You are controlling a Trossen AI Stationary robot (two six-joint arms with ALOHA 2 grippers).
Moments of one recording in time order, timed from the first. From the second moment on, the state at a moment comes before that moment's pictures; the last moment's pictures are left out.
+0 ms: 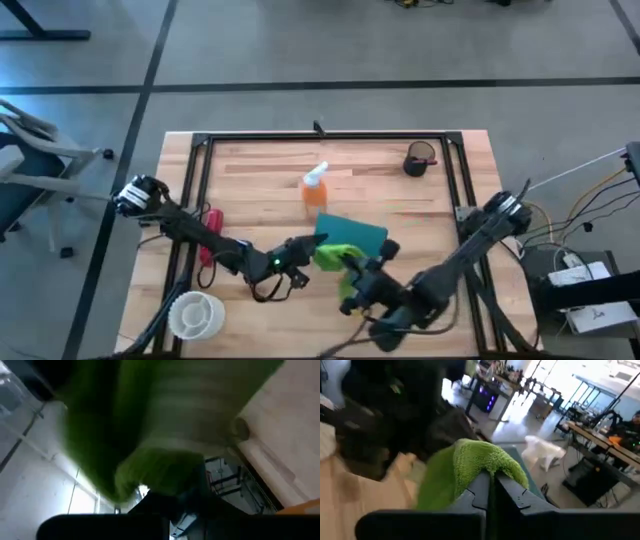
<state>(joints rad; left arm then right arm) -0.53 1.63 0.90 0.78 -0.98 1.88 0.66 1.86 1.61 -0.65 1.27 0.51</state>
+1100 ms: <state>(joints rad) -0.59 1.58 0.93 0.87 -1.04 1.85 0.73 1.84 1.63 -0.87 1.34 0.72</state>
